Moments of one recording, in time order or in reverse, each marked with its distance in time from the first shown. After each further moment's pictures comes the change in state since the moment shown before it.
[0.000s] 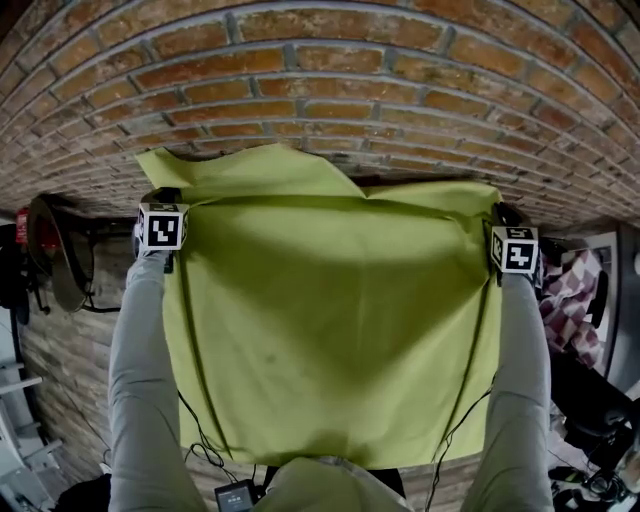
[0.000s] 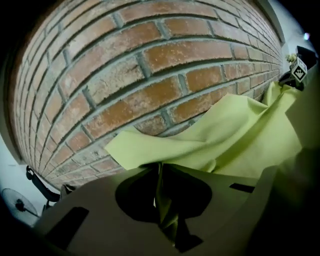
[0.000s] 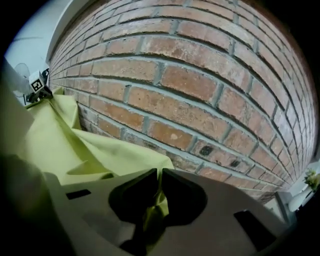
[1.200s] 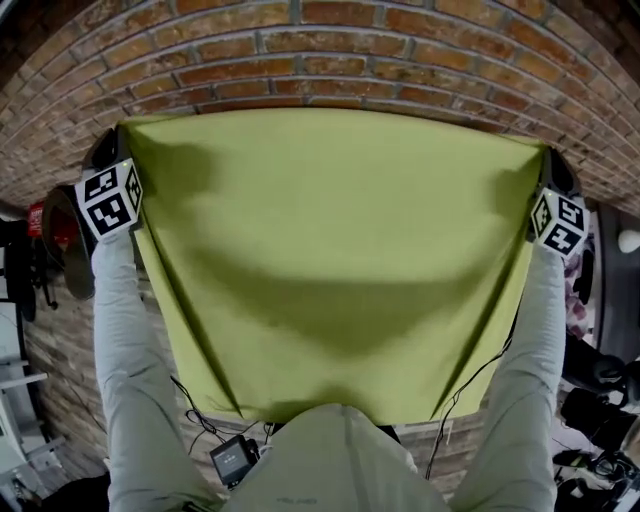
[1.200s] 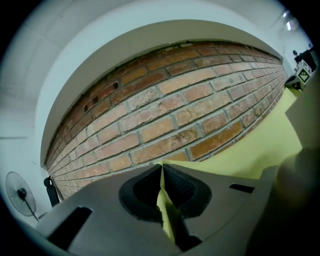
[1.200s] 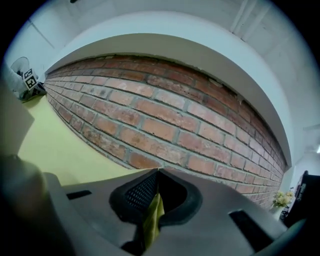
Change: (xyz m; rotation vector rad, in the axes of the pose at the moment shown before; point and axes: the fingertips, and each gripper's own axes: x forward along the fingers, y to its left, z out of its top) left arm -0.245 0.126 0.144 -0.140 -0.554 0.275; right arm -0.221 -0.110 0.162 0.057 -0.531 -0.296
